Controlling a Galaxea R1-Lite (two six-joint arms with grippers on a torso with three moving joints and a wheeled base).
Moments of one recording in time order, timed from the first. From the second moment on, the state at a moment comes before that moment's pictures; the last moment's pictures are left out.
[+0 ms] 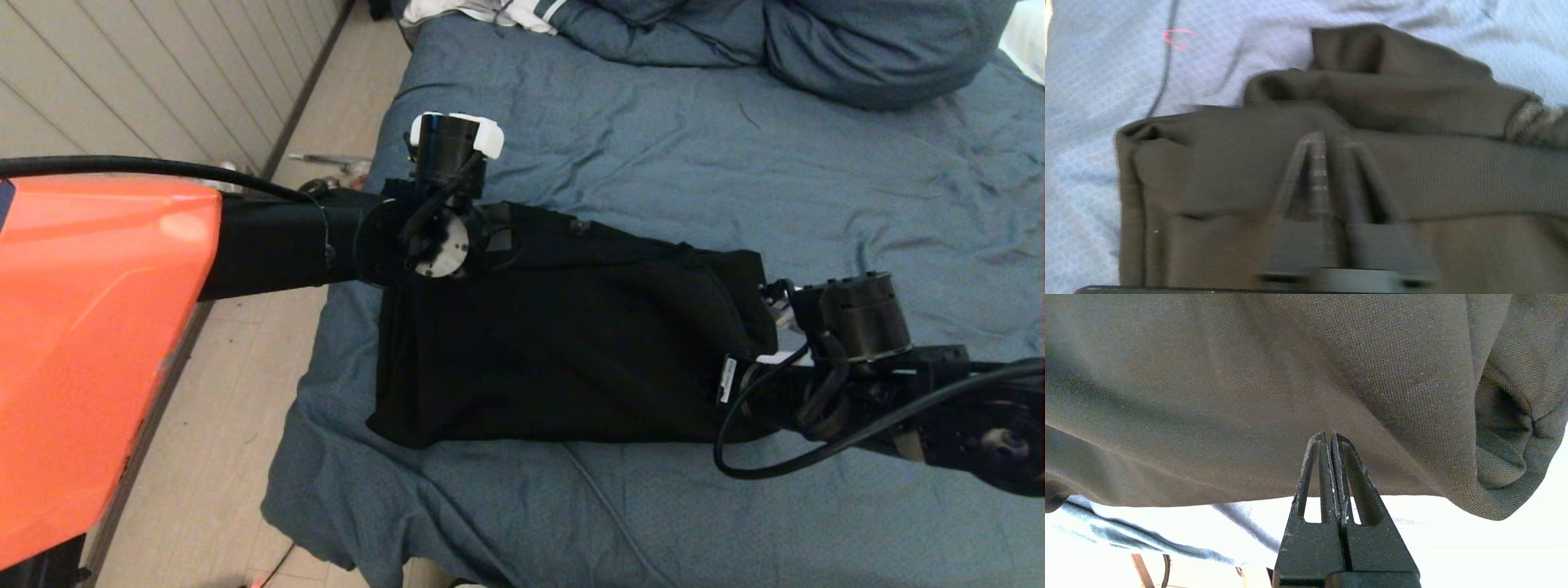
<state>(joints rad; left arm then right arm) -0.68 2.18 -1.93 0.02 0.49 -0.26 0.35 1.63 -0.79 -0.26 -0.10 0.50</state>
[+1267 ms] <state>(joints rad) -0.36 1.66 -0.88 -0.26 0.06 -0.47 0.09 1.65 -0.90 -0.25 -0.05 0.38</state>
